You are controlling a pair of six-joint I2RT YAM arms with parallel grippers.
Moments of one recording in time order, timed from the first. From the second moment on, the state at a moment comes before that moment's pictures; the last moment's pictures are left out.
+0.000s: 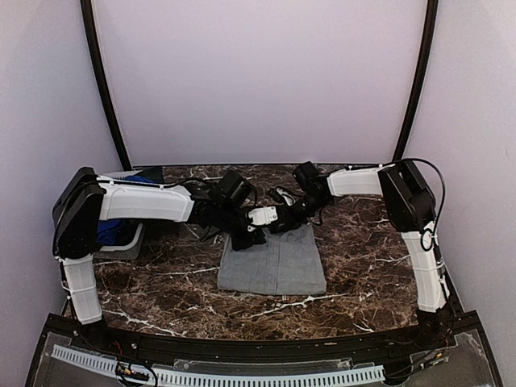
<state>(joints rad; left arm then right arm) -0.86 1.91 1.37 -0.38 0.19 0.54 0.56 2.31 1.71 -0.55 -0.72 0.03</state>
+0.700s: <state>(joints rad) -1.00 1.92 1.18 -0.29 0.21 0.39 0.64 2.15 1.43 -0.48 -0.74 0.05</state>
